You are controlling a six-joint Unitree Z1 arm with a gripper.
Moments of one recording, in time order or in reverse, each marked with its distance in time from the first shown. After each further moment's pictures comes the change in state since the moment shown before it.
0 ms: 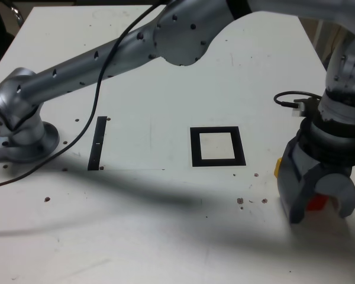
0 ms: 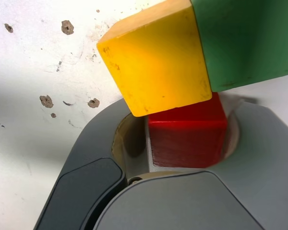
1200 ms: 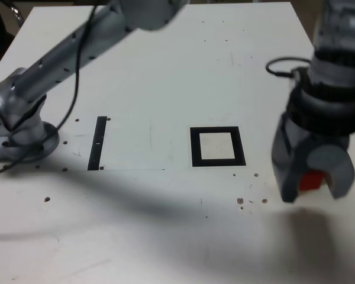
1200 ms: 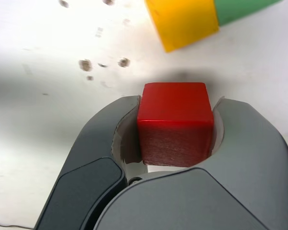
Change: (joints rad) arm -0.046 -0.199 0.126 0.008 0.044 0.001
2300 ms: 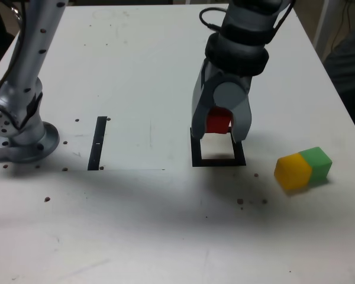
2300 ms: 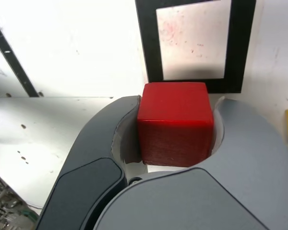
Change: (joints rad) arm 0.231 -0.297 0.665 -0.140 -0.009 0.290
